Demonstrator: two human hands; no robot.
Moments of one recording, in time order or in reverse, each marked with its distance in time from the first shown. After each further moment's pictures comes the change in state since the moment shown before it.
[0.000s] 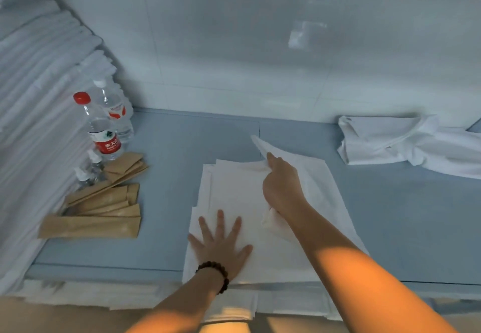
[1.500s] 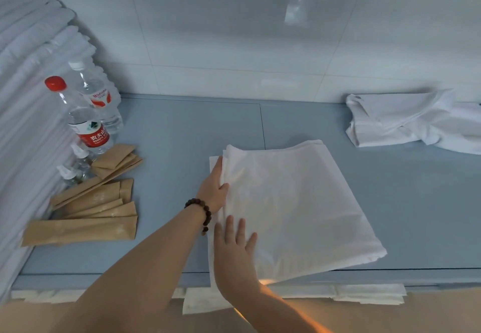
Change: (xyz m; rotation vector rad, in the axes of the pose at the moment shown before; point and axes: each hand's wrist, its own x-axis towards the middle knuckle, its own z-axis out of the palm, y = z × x) left_hand 0.097 -0.034 -0.080 -0.810 0.115 0.187; right_hand -0.059 0.052 0.185 -0.650 -0.357 -0.203
